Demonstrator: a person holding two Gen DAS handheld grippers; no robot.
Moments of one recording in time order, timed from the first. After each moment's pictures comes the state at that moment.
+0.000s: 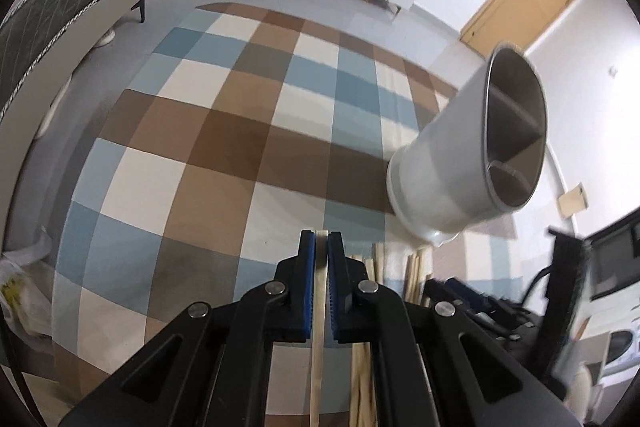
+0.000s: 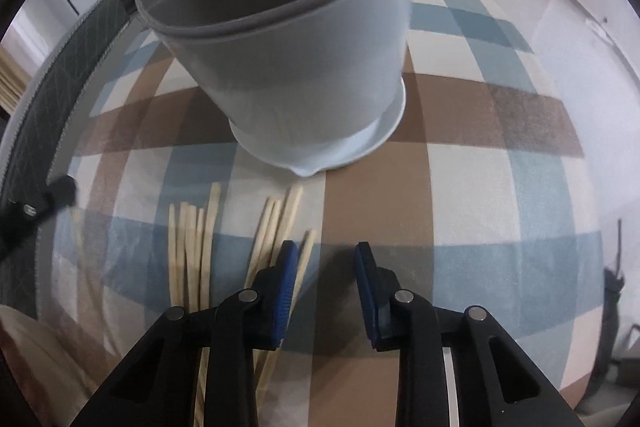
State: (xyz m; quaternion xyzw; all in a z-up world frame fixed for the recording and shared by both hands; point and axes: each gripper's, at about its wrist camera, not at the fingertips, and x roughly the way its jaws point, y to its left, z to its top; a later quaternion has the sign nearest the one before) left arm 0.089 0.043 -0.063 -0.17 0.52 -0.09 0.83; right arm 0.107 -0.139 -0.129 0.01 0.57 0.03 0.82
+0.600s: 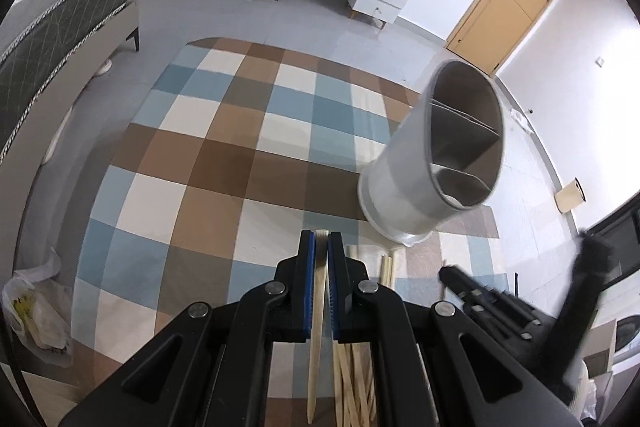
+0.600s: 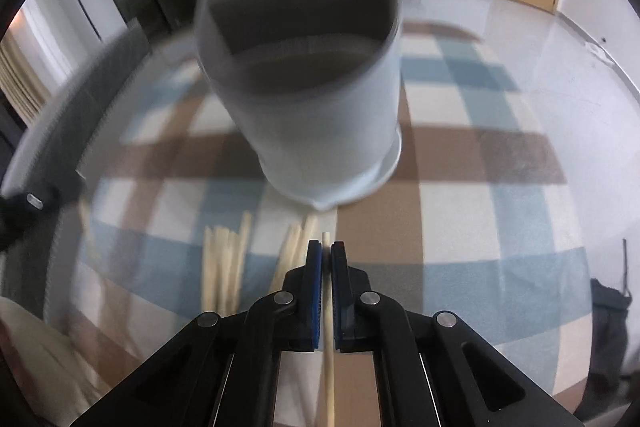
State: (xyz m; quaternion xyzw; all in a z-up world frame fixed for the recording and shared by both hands) left arm 0.067 0.029 -0.026 -0.14 0.49 -0.11 0.86; right arm 0.061 -0.151 -0.079 0.05 0.47 0.07 0.88
